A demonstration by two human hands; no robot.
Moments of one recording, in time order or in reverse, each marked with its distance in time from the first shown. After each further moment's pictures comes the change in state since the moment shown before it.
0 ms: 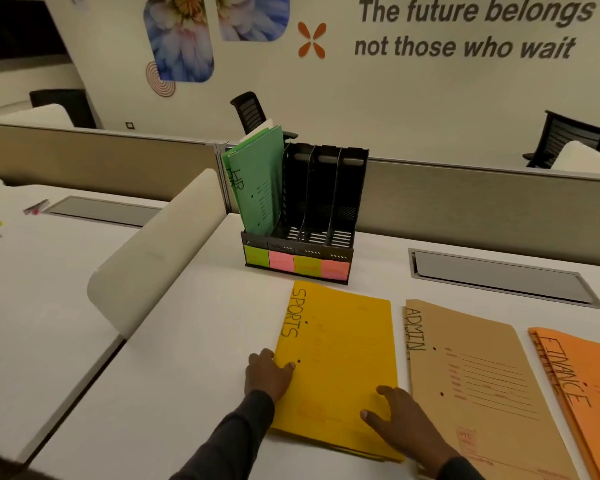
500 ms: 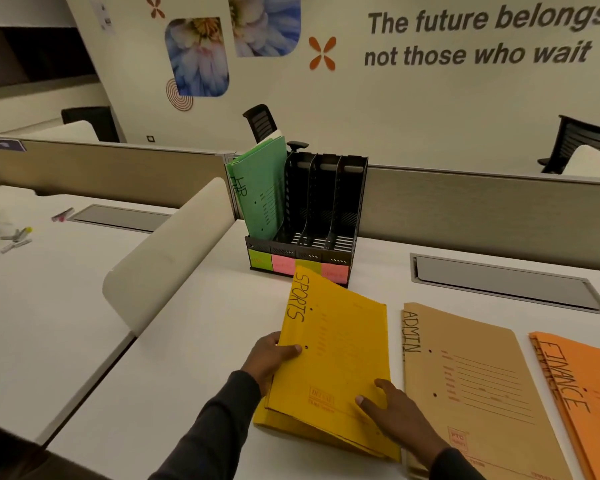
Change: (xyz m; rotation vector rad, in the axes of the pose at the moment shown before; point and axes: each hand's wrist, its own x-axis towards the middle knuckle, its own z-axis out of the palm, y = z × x) left_hand -0.045 0.044 -0.038 -0.696 -0.341 0.018; right_hand -0.012 -0.001 -0.015 0.250 -0.009 -0.011
